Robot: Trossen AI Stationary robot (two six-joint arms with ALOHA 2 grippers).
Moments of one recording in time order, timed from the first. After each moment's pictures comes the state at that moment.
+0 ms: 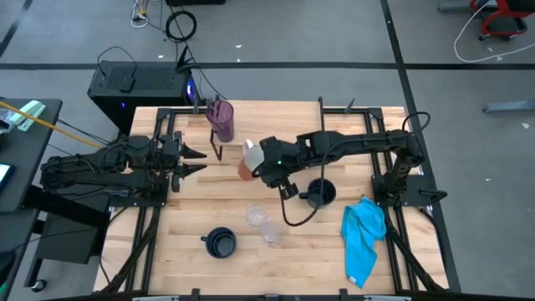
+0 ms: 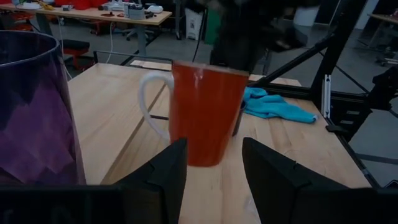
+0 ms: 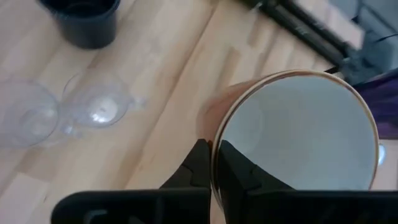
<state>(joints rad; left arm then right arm) 0.06 0.46 0.60 -0.33 -0.05 -0.09 0.09 1.81 1.87 -0.95 0.11 -0.47</state>
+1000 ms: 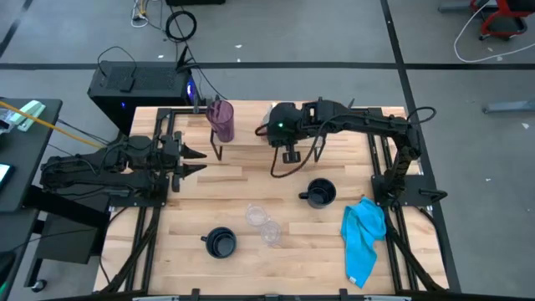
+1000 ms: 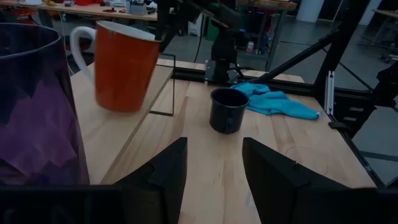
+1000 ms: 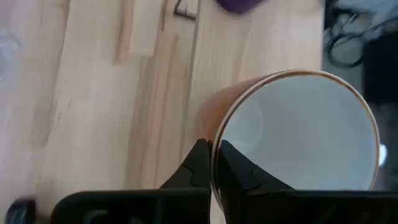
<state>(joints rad) 0.06 0.46 0.60 -0.35 -0.06 -0.09 -0.14 1.81 1.94 -1.17 0.23 -0.37</state>
